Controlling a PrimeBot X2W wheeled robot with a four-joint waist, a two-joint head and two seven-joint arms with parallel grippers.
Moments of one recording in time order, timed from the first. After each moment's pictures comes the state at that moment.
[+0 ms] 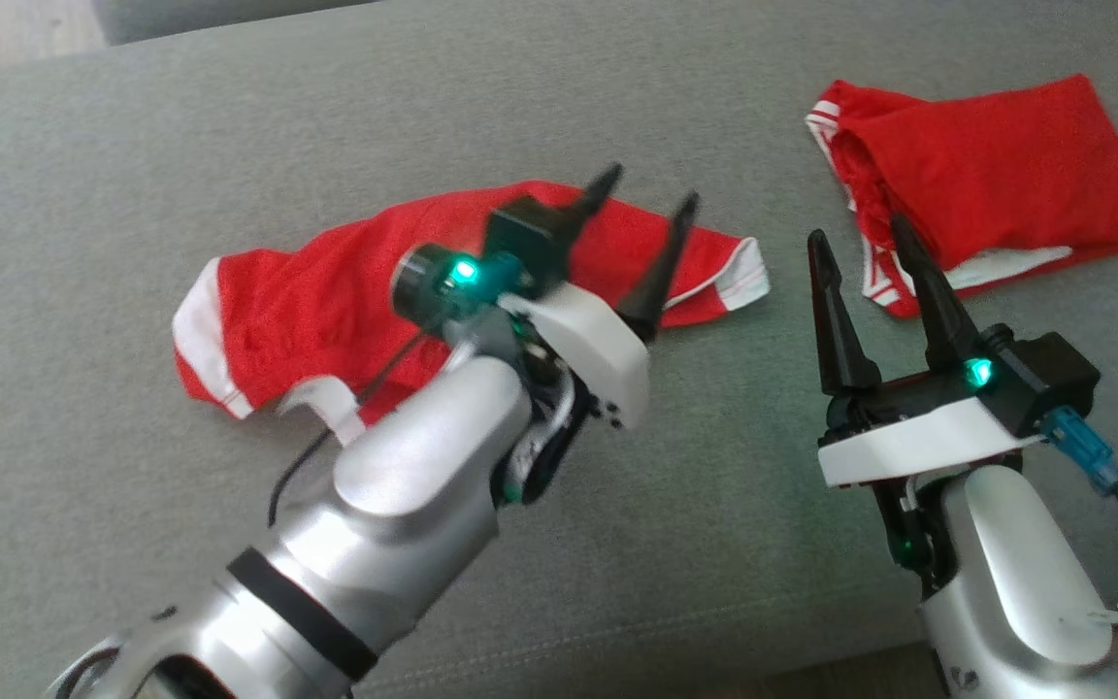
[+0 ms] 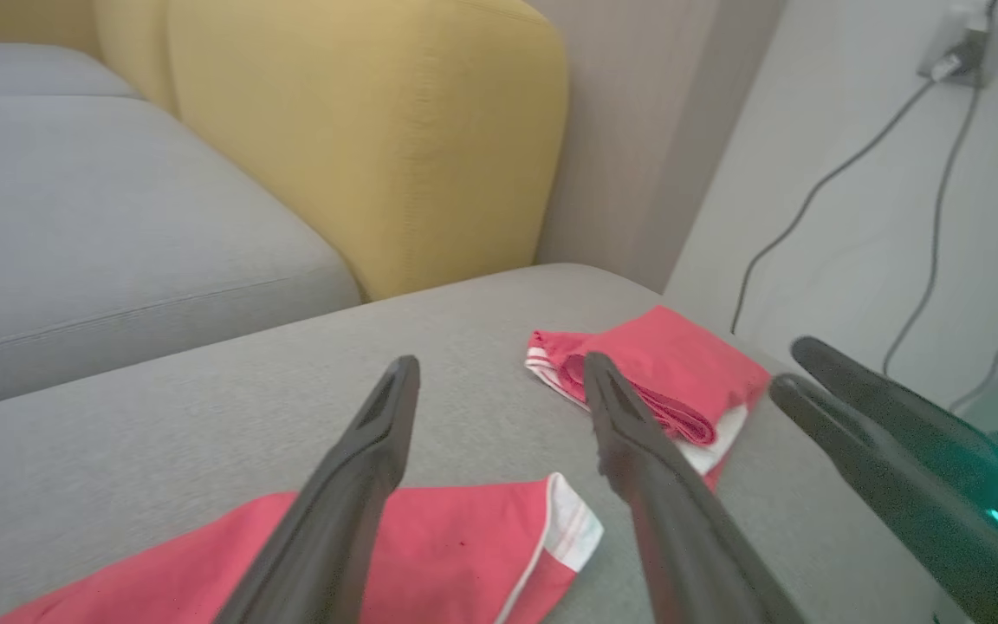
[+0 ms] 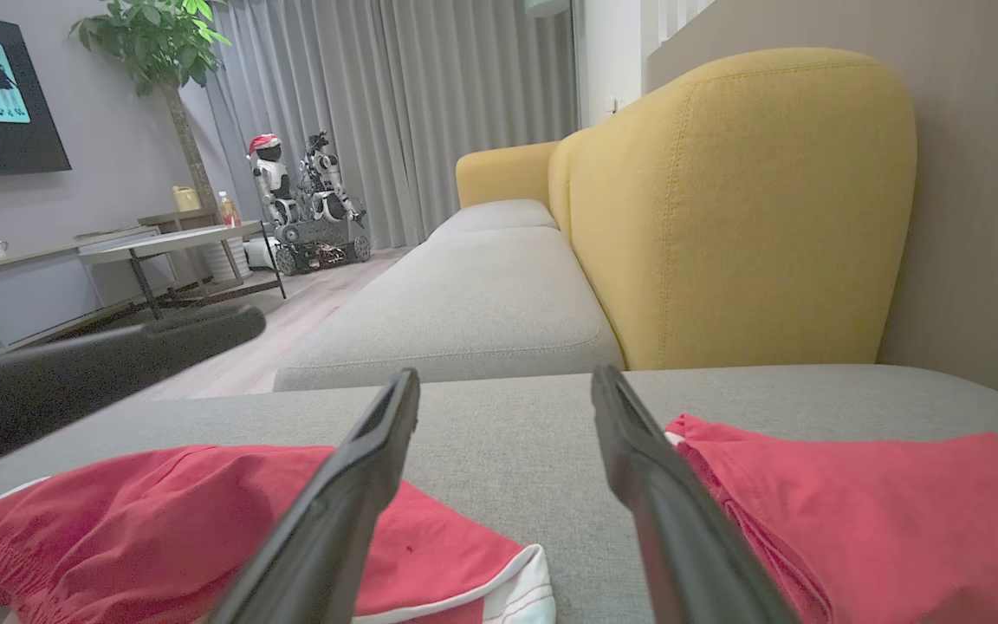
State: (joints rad) left arm -0.78 0.04 -0.99 0.50 -0.68 0.19 -0.21; right arm -0.28 -0.07 0.18 0.24 0.19 0.13 -0.25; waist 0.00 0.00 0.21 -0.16
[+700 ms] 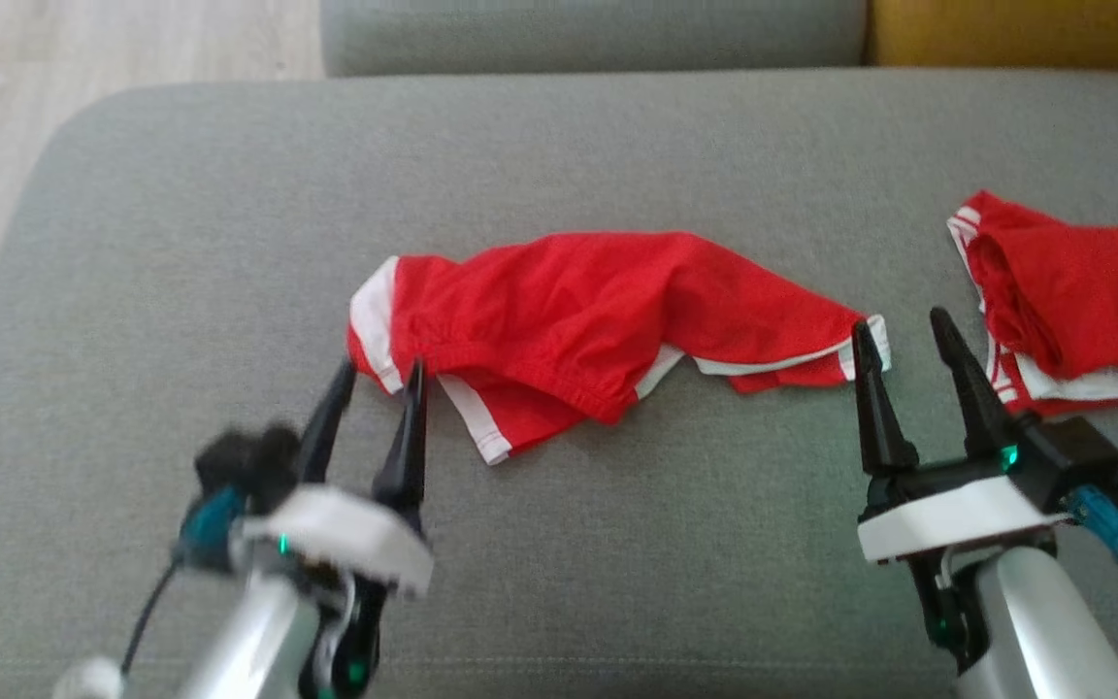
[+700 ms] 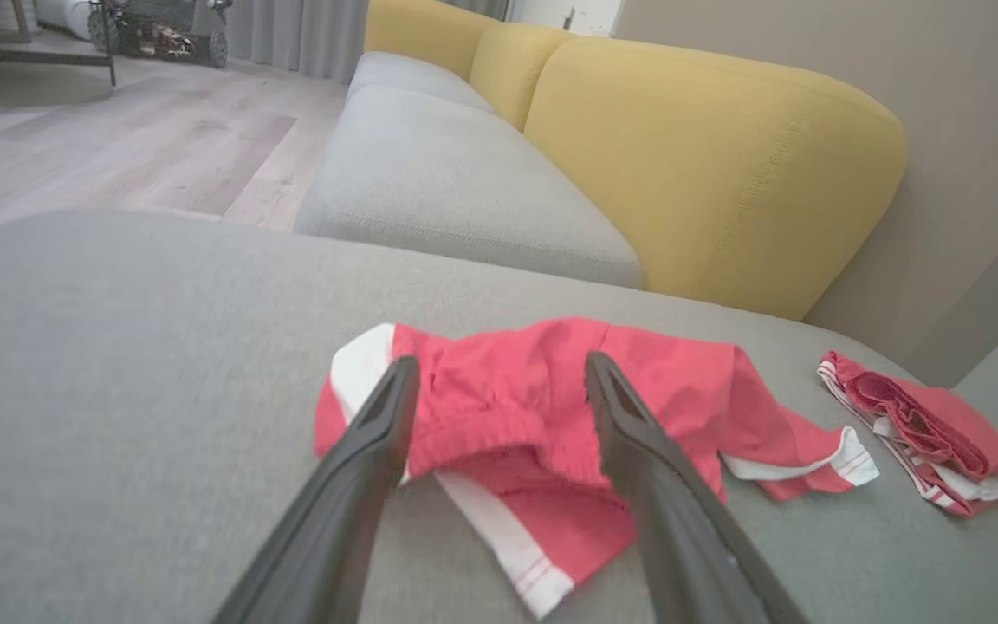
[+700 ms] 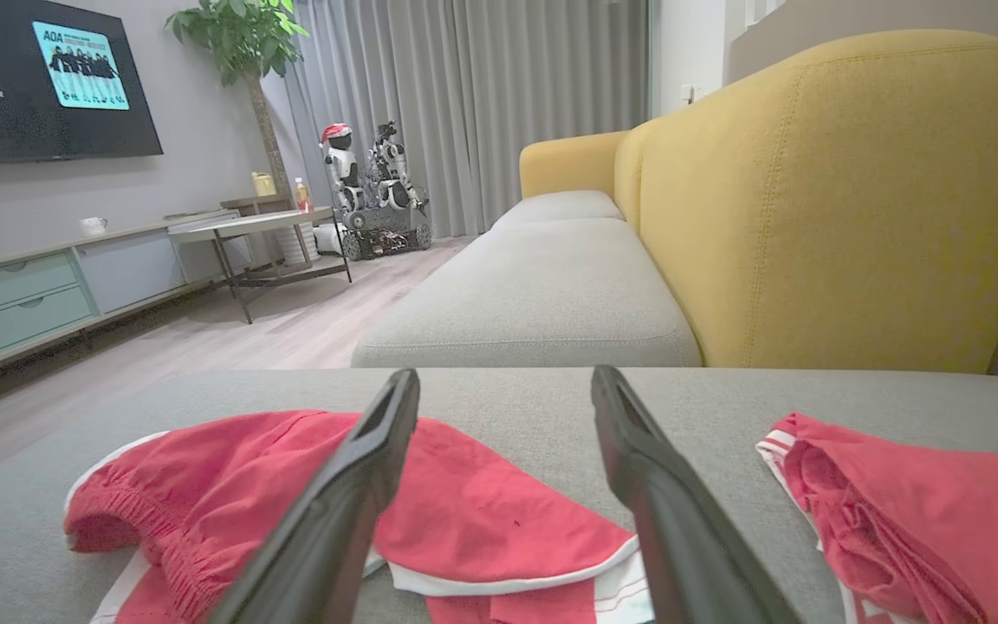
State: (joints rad) left arm -0.21 0.18 -0.50 0.23 -0.54 0.14 -0.25; right arm -0.14 -0.08 0.11 0.25 0.17 0.13 -0.25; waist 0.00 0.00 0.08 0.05
